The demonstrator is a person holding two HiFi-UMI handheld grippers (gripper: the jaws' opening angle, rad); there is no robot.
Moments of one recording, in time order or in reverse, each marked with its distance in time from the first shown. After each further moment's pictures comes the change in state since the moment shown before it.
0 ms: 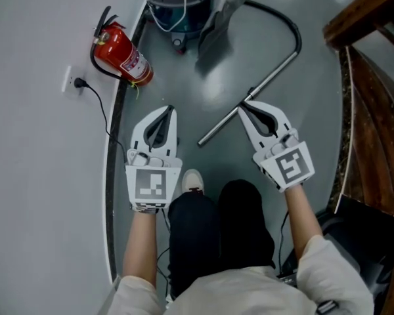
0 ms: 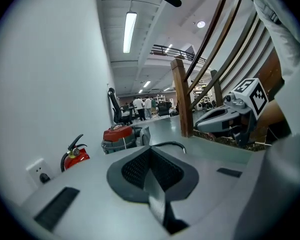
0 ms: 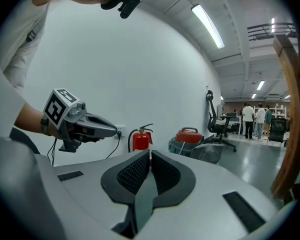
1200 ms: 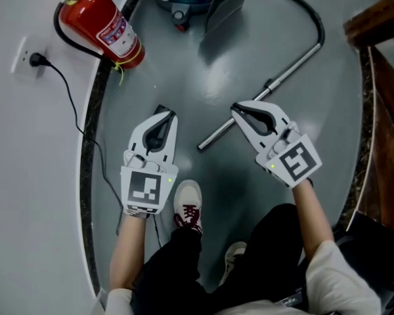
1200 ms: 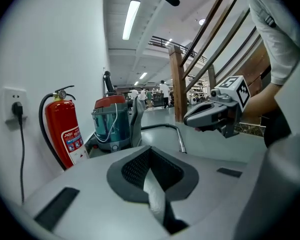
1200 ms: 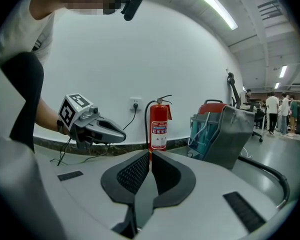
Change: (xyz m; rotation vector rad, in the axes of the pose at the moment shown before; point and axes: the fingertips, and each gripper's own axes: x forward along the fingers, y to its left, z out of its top) left arm 0.056 -0.017 -0.203 -0.036 0.055 -0.081; right arm 0.078 0.032 -0.178 -0.032 0.037 0.242
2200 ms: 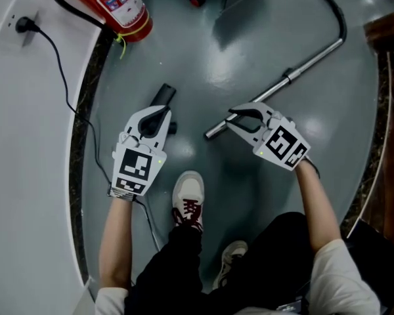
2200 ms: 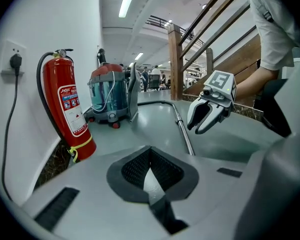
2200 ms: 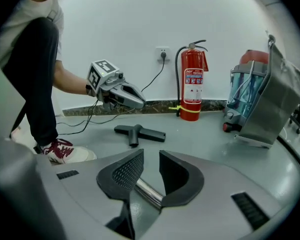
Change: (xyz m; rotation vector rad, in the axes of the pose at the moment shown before) left arm 0.007 0.010 -0.139 0.002 0.216 -0.073; right arm 0.040 0.057 -0.170 -0.091 0.388 0.363
